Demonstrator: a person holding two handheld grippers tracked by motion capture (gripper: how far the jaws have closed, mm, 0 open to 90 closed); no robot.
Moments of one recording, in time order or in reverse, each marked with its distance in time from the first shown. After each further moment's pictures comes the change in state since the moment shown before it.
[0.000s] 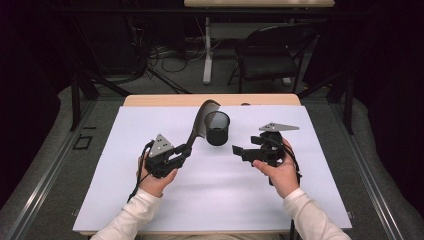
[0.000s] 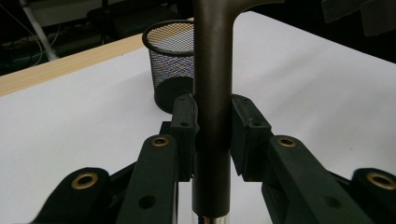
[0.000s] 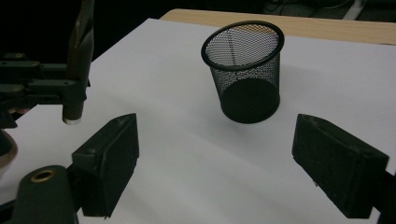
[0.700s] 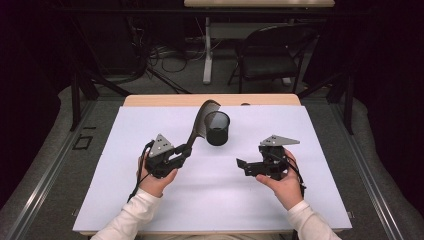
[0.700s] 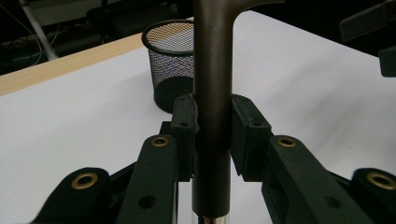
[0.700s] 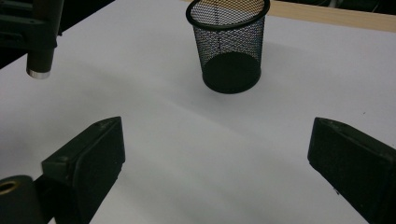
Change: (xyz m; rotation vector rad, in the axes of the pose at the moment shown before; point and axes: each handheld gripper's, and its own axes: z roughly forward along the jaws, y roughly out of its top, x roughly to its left) left arm 0.000 0.001 -0.001 0.003 -0.003 0.002; right arm 0.003 -0.032 -0.008 0.031 -0.088 -0.068
